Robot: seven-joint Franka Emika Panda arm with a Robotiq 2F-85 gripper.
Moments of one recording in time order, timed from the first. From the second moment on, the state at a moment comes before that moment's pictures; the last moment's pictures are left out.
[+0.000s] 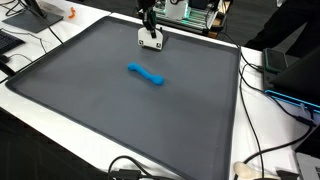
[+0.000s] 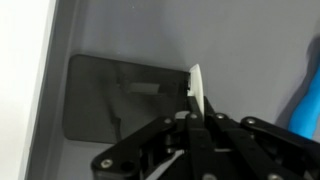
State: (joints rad) arm -0.02 -0.06 0.06 -2.70 0.62 2.65 0.78
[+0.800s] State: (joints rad) arm -0.01 -0.12 0.06 -2.64 0.54 2.57 0.79
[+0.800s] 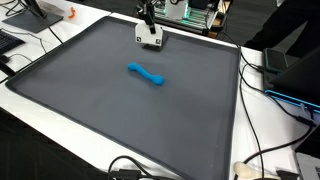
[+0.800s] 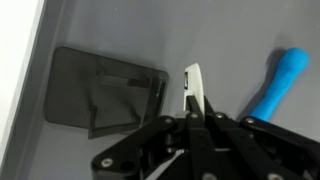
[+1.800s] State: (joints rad) arm 0.04 0.07 0.08 -2.04 0.20 1.82 0.64
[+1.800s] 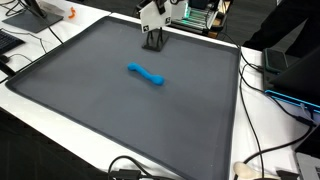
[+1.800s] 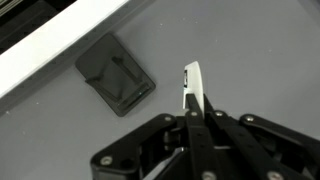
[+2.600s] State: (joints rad) arm 0.14 0.22 0.09 -1.90 -0.05 1.83 0.29
